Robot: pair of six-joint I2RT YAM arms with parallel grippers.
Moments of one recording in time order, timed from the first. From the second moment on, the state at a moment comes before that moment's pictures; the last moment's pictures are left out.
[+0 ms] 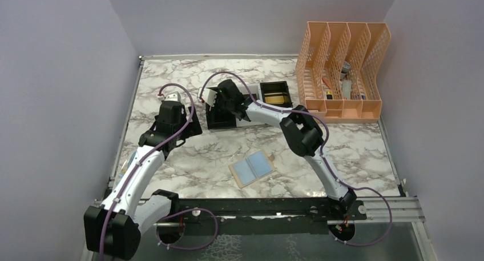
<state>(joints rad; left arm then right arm) -0.24 0.96 0.76 -0.55 -0.17 -0.42 0.80 2.43 1.88 0.00 -0.12 -0.67</state>
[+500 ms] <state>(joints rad) -0.24 1.13 0.69 -0.31 -0.03 -0.63 0.80 2.45 1.88 0.04 -0.09 -0.67</state>
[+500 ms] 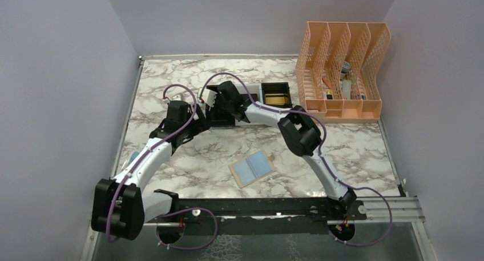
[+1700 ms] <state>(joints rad) -0.23 1.15 0.62 -0.17 -0.15 -0.76 0.77 2.30 1.77 -0.01 -0.26 -0.56</state>
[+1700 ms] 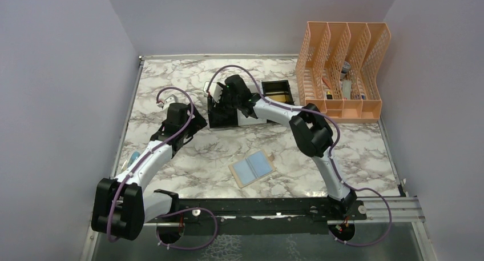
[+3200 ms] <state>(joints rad) -0.23 1.05 0.62 -0.22 -0.15 -0.72 0.77 2.48 2.06 -0.31 -0.19 -0.65</state>
